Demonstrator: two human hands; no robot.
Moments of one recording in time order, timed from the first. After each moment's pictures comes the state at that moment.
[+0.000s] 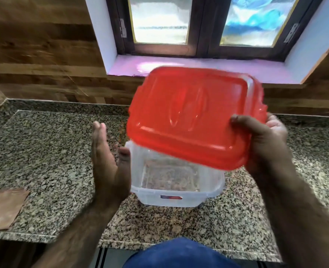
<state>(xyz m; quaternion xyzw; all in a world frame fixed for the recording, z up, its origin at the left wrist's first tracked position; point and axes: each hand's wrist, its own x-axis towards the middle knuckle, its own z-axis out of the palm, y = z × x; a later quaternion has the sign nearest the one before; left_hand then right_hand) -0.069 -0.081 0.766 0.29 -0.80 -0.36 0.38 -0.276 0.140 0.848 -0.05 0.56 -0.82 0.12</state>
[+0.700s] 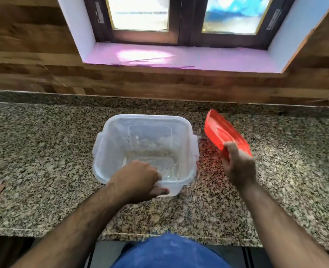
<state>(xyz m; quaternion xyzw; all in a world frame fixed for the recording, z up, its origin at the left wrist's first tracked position) -0.134 -0.017 0.736 -0.04 -0.99 0.00 -0.11 -0.365 0.248 0.644 -0.39 0.84 -0.26 -0.27</state>
